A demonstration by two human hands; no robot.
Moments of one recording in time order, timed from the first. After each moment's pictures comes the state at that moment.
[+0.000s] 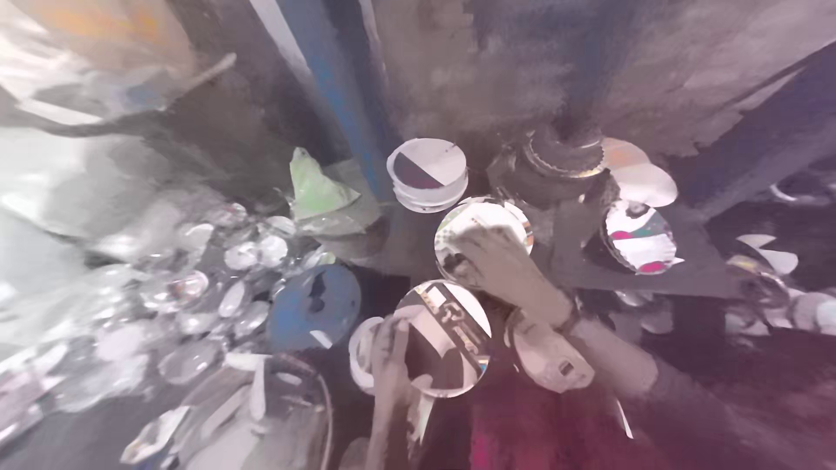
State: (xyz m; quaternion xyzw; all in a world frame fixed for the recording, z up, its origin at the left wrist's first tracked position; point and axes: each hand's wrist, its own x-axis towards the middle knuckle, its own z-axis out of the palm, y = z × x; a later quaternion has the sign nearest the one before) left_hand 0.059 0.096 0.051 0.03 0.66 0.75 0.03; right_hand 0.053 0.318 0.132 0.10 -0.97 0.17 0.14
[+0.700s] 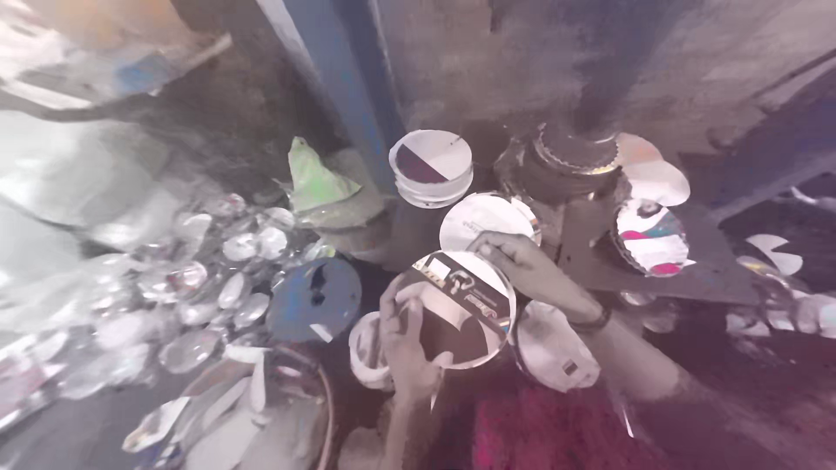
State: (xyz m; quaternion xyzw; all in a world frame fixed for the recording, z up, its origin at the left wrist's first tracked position) left_hand 0.046 0.131 0.069 0.09 0.56 0.83 -0.02; right_hand 0.053 0.343 0.138 0.09 -0.85 0.50 0.13
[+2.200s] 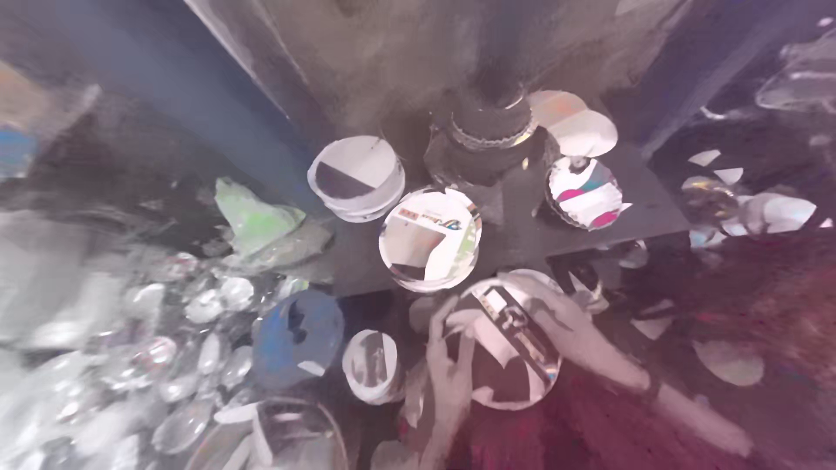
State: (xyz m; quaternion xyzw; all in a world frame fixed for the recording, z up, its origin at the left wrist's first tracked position) left_hand 0.107 0.176 0.050 0.24 0.64 0.72 0.12; right_hand 0.200 0.352 0.094 -0.11 -0.81 0.55 0.15
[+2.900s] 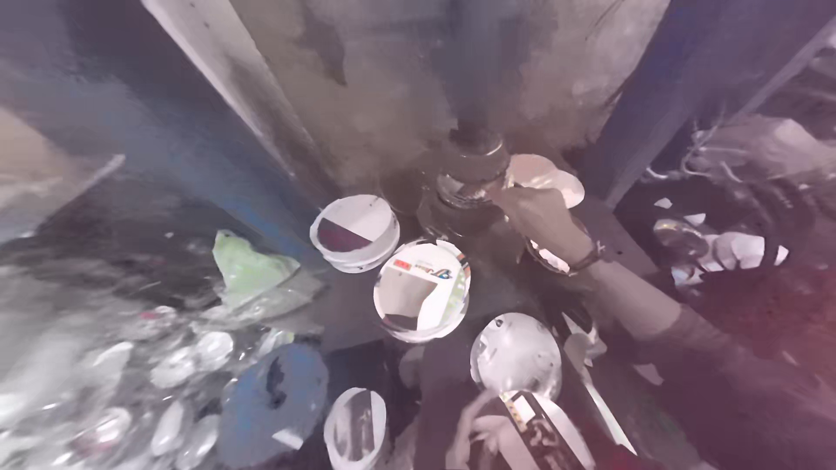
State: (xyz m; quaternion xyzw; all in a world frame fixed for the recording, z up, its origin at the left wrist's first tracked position) left_hand 0.146 0.144 0.046 0.30 0.59 0.68 0.32; right_hand 0.075 0.492 0.168 -0.05 -0.94 -0.05 0.34
